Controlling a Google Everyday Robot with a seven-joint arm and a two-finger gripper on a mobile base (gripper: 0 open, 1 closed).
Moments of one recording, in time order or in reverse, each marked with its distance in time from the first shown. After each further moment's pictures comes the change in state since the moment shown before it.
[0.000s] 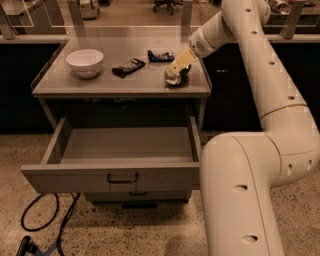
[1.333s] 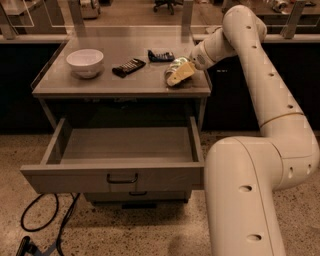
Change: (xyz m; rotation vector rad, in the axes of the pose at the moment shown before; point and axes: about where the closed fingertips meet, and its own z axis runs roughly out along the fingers) arm 0.032 0.008 0.031 -0.081 -0.021 0.052
